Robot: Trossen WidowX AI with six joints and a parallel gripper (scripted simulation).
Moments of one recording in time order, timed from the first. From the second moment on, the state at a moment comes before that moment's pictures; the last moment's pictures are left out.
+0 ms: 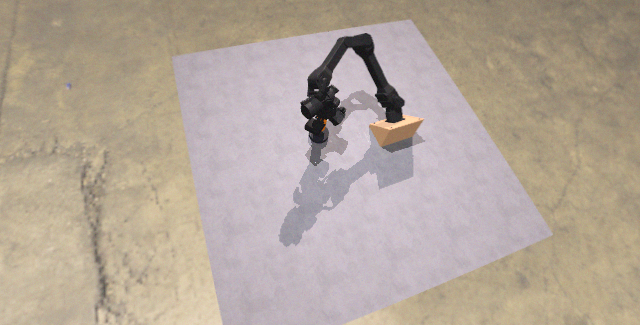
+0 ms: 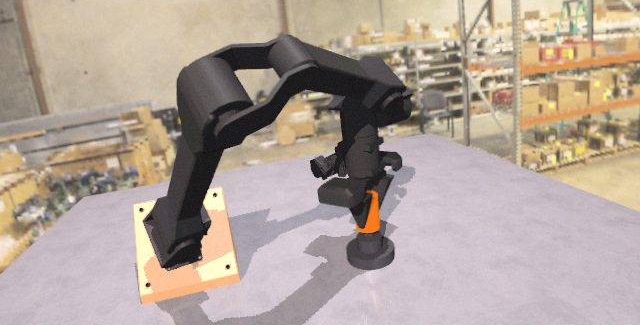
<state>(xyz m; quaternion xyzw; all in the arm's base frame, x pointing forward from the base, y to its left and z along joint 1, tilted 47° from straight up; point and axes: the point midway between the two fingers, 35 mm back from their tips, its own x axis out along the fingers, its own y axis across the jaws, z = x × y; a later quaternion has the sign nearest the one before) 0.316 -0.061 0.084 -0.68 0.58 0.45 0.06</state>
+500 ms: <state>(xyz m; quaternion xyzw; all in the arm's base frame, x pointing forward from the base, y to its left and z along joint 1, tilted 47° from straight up) 0.316 -0.059 0.087 -0.67 0.57 0.46 0.05</state>
